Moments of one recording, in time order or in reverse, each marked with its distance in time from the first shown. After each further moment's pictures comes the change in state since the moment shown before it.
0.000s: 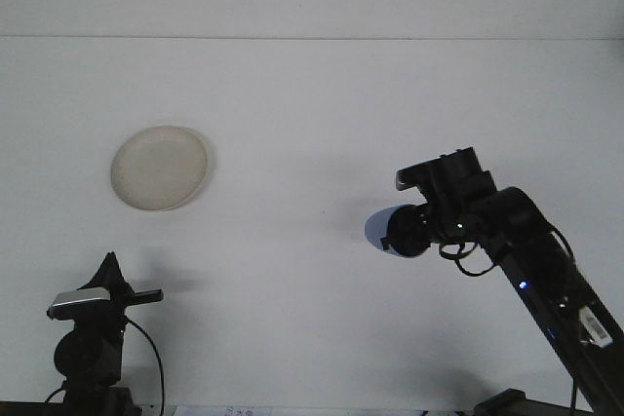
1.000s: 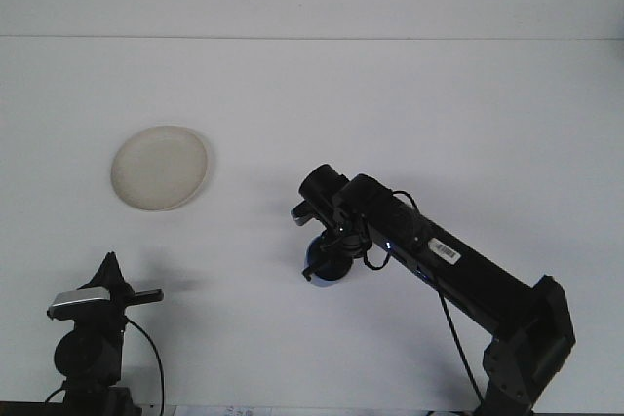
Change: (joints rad) left arm 0.000 0.000 0.000 0.000 0.000 0.000; right arm 0.333 0.449 0.179 -0.056 0.086 -0.010
